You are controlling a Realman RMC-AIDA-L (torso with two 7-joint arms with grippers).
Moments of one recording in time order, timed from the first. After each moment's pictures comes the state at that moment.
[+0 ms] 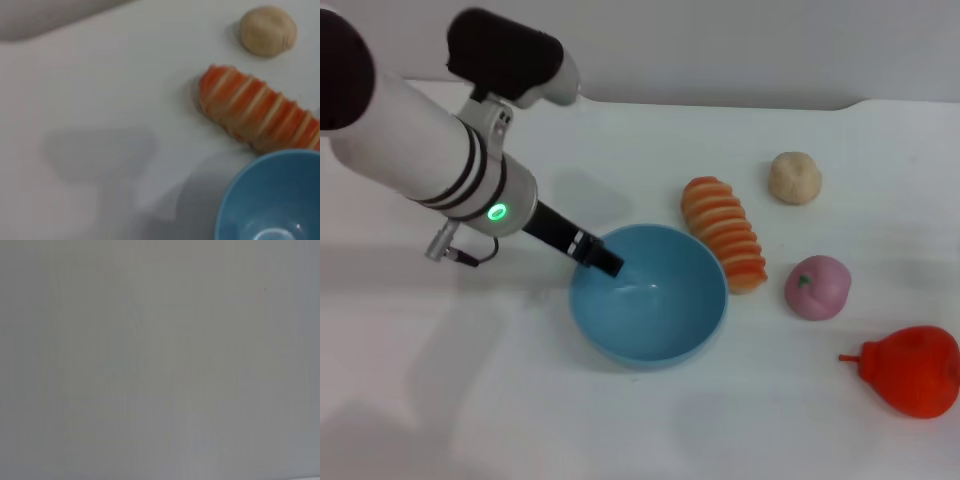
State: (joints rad) left arm -0.53 -2.06 1.64 1.29 -0.58 -1.24 0.25; right arm 0.42 2.08 -0.45 0.11 -0.93 -1.16 0.21
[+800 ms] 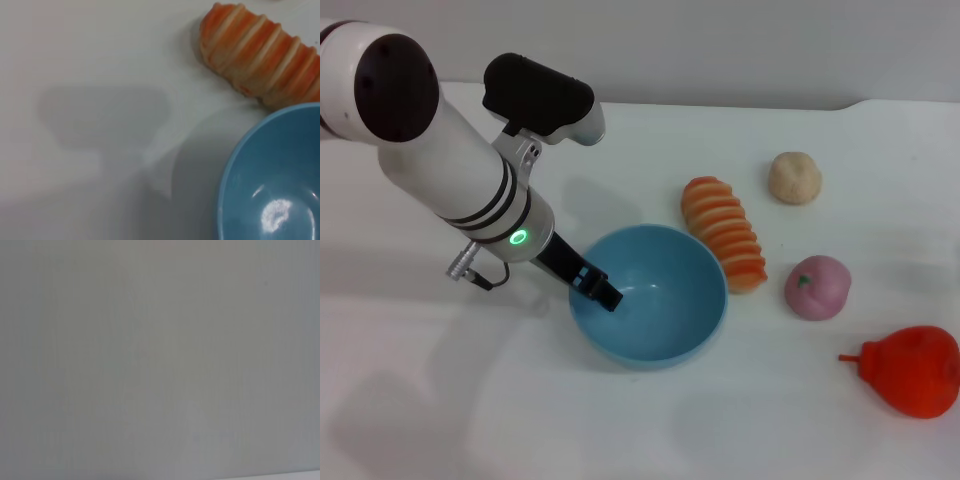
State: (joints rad) left arm -0.63 -2.07 1.68 1.07 -0.59 -1.20 0.25; right arm 0.42 2.08 -0.45 0.12 -0.93 -1.16 0.21
